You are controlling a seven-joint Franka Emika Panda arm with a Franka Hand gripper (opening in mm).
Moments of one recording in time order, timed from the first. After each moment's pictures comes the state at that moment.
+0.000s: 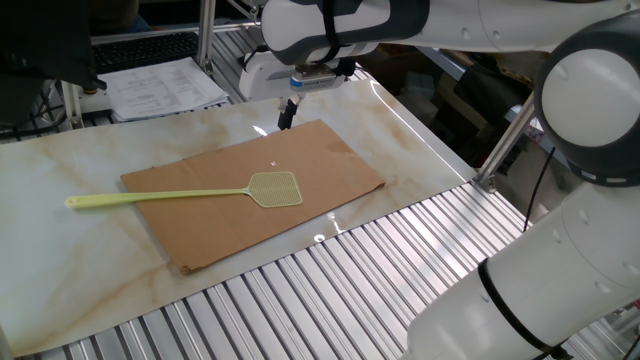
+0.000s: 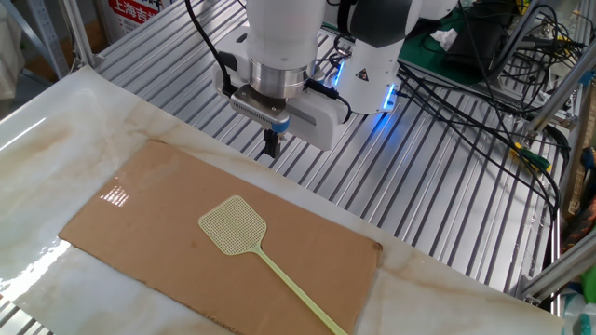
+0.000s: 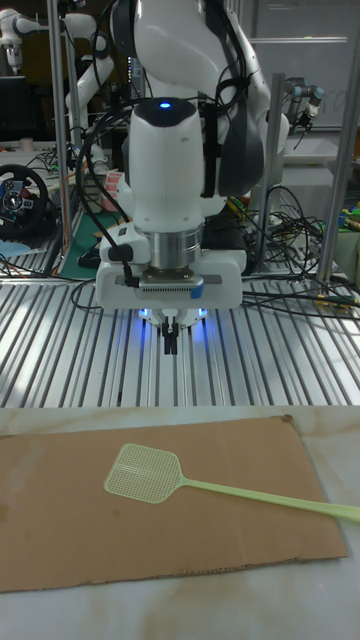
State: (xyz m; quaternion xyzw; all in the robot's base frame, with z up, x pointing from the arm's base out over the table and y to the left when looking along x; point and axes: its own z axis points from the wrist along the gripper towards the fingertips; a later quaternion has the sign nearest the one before) arm 0.499 0.000 0.299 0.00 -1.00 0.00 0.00
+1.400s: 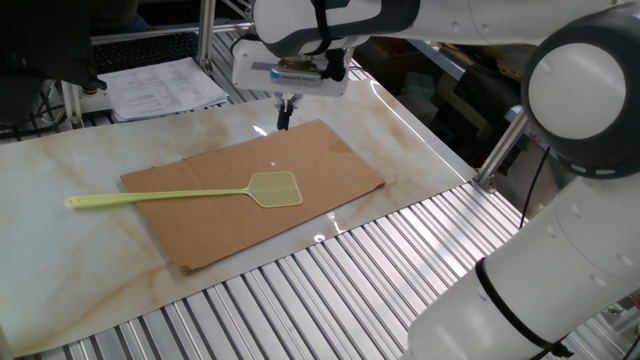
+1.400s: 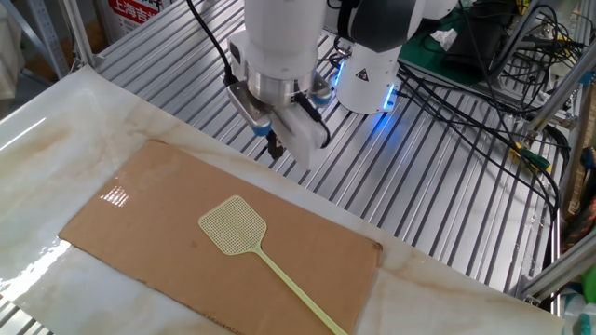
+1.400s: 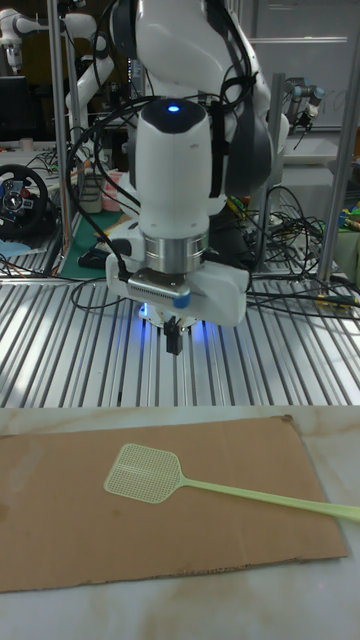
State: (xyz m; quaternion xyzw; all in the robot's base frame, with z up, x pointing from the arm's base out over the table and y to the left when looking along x) arm 0.502 0.007 0.299 -0.23 -0.97 0.01 0.03
